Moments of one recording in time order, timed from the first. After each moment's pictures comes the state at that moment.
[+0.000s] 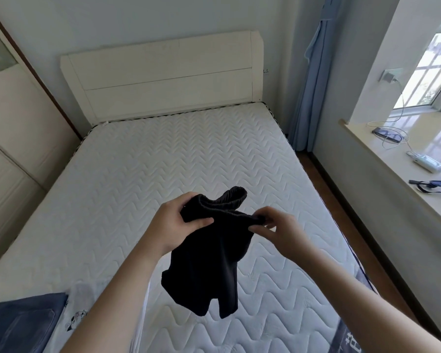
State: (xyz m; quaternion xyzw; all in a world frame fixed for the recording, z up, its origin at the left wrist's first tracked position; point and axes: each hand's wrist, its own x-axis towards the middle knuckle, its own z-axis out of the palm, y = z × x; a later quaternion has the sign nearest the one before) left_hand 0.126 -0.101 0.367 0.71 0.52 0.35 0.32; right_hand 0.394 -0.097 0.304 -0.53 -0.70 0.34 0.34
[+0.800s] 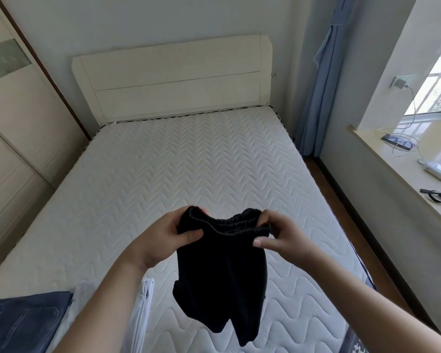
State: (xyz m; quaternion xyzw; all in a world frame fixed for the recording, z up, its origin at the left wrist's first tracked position) left_hand 0.095 -0.113 0.375 0.65 0.46 0.32 0.52; right_hand 0.378 -0.093 0.316 -0.32 -0.66 0.54 0.42
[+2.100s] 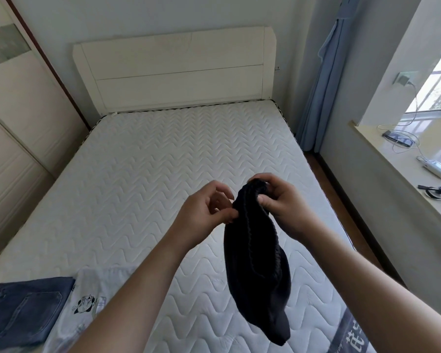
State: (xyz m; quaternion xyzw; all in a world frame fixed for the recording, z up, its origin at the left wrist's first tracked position) left_hand 0.151 -0.120 0.379 0.66 0.46 0.42 0.42; right_hand 0.357 -0.088 0.358 -0.30 -0.61 0.56 0.48
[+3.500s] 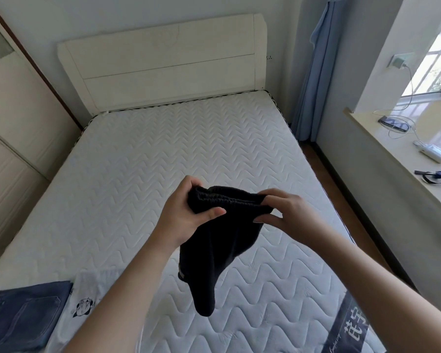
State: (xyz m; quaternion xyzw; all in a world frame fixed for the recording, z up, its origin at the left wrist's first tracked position) left_hand 0.151 -0.102 0.365 0.68 0.52 0.42 0.29; right_hand 0.413 -0.089 0.331 -0.42 -0.84 0.17 0.30
